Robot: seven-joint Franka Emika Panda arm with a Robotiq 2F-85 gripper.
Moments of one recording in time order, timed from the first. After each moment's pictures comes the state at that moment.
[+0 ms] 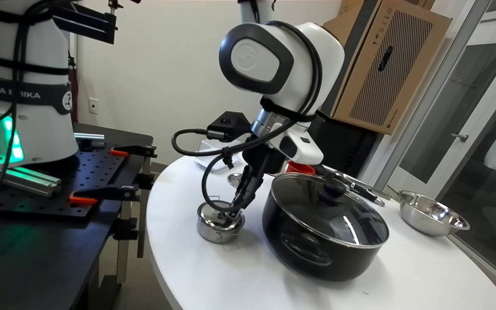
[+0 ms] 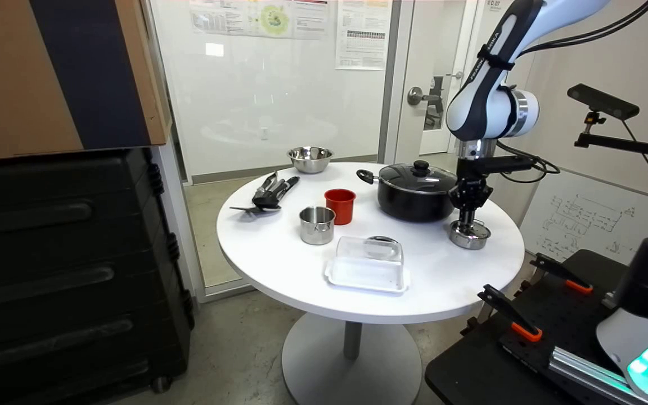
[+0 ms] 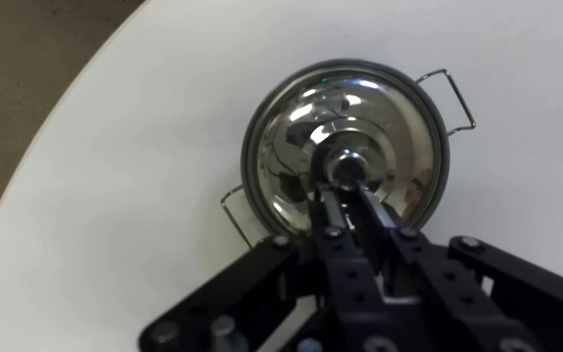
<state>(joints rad) -0.19 0.31 -0.13 -2.49 0.06 2.64 -0.07</state>
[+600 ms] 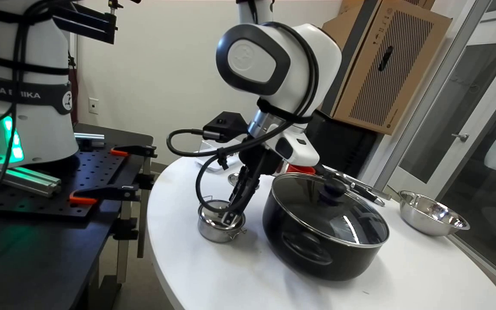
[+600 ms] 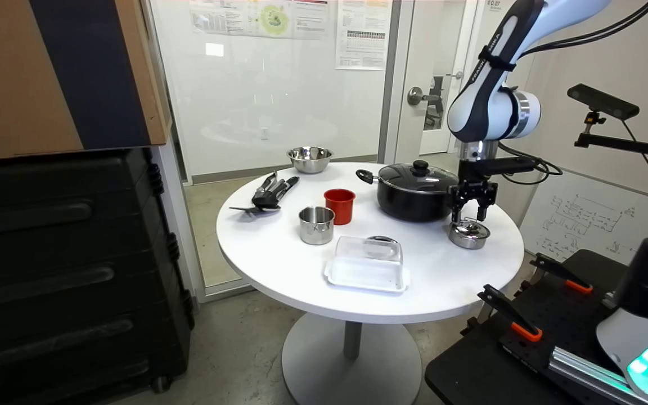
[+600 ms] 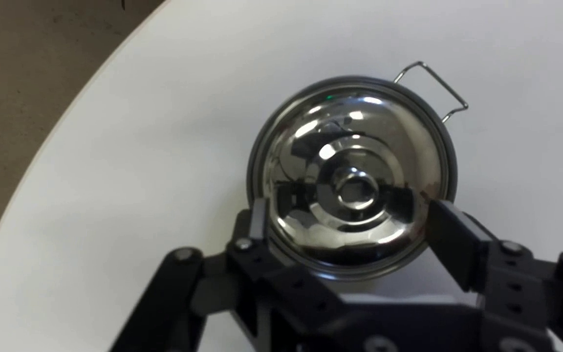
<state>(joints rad) -0.20 0.31 -0.13 -2.50 0.06 2.64 -0.07</state>
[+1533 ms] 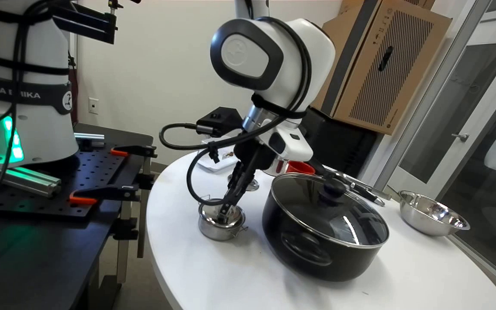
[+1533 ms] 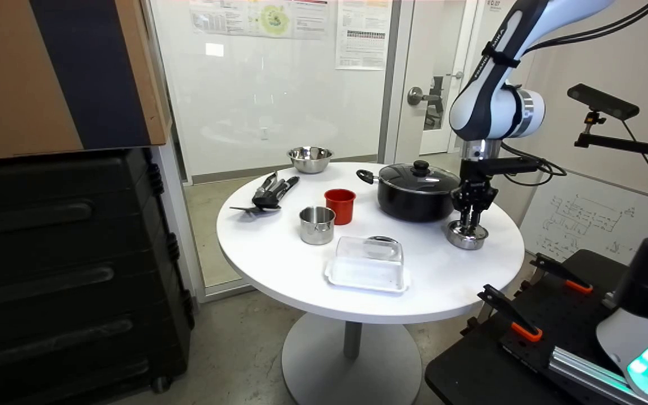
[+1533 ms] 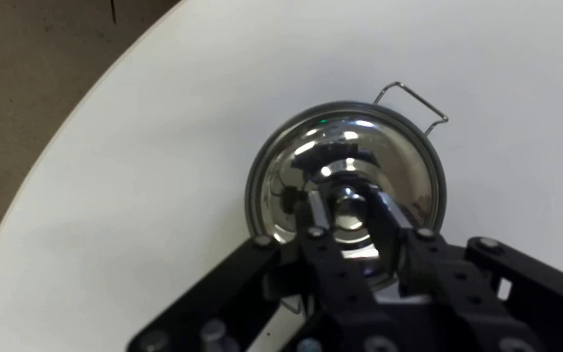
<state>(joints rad) -0.20 0.27 -0.12 -2.54 0.08 2.64 -0.07</state>
